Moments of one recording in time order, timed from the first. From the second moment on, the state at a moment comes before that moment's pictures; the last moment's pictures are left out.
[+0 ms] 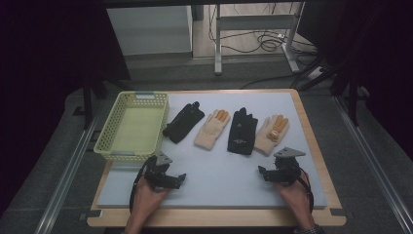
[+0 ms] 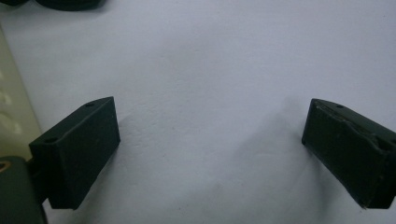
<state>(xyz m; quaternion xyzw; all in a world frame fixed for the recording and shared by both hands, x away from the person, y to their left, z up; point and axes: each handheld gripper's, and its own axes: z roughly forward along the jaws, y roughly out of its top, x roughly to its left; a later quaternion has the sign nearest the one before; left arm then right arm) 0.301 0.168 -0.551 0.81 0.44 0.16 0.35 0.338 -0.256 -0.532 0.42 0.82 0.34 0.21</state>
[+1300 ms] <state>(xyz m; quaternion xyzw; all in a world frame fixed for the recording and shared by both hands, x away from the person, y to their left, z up) 0.300 0.169 -0.551 0.82 0.44 0.16 0.34 0.339 -0.246 -0.522 0.42 0.82 0.35 0.19</state>
